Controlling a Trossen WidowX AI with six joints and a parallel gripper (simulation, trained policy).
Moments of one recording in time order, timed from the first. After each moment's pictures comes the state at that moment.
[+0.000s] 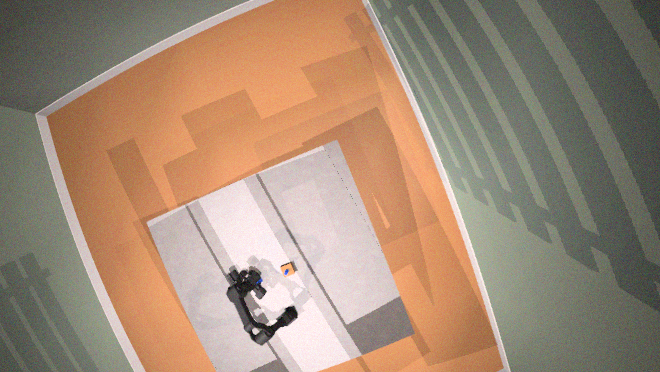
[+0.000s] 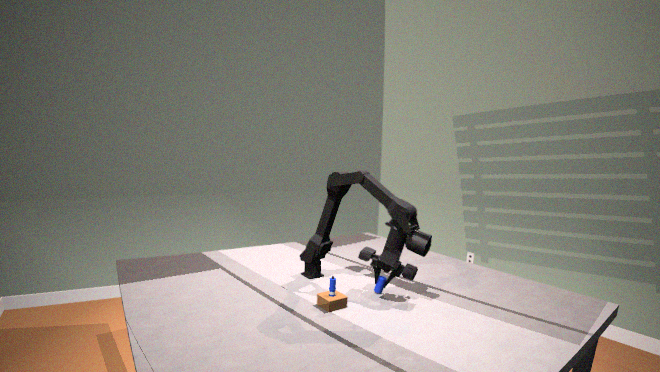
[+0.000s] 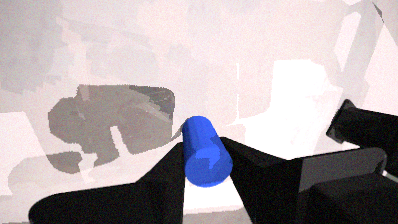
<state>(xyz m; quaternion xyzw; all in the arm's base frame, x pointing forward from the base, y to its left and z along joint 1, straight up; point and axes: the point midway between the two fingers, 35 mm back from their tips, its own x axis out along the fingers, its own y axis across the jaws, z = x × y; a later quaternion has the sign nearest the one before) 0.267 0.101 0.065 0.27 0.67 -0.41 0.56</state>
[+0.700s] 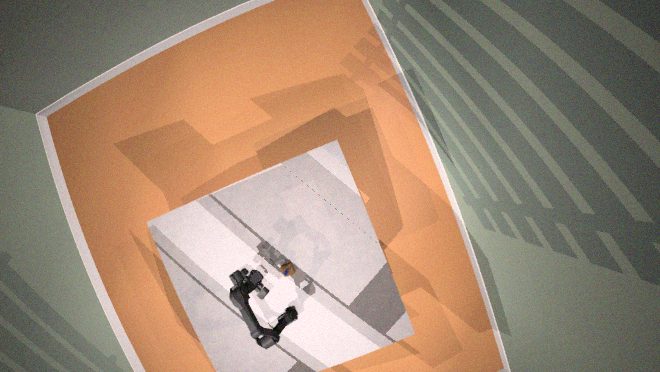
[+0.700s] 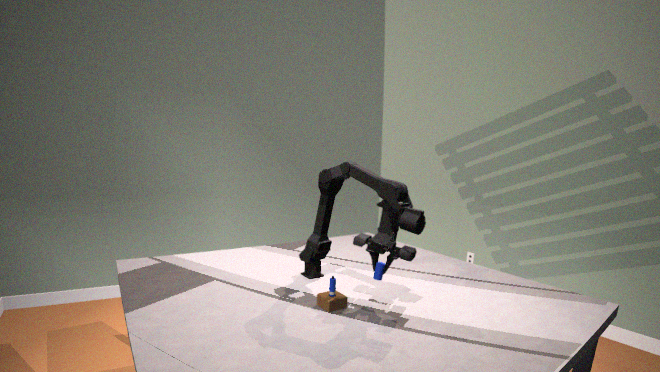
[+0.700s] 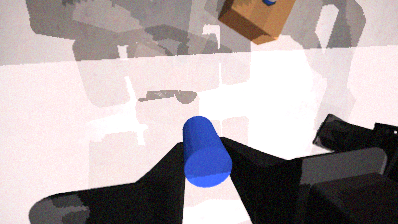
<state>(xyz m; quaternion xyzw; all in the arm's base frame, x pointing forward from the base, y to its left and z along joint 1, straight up) 0.292 0.062 0.127 0.33 0.63 -0.40 0.58</state>
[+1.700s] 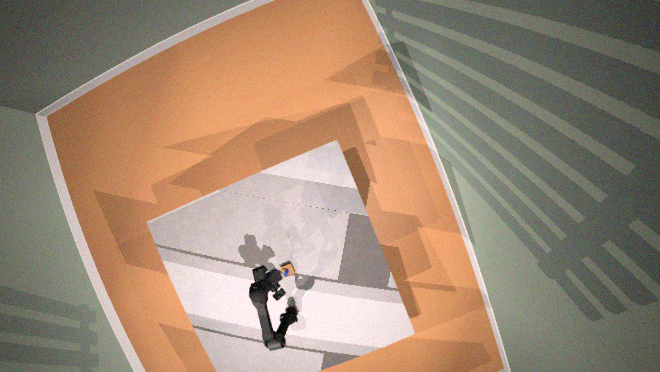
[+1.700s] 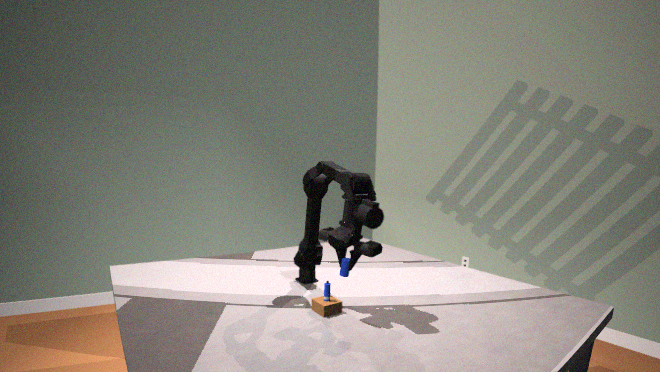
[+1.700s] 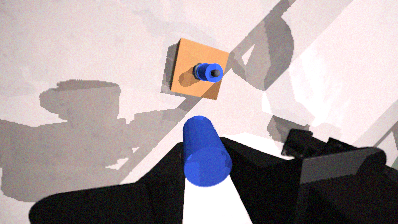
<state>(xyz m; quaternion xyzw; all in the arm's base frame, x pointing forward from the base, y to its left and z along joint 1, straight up) 0.275 -0.039 0.165 0.39 0.60 -0.44 0.54</state>
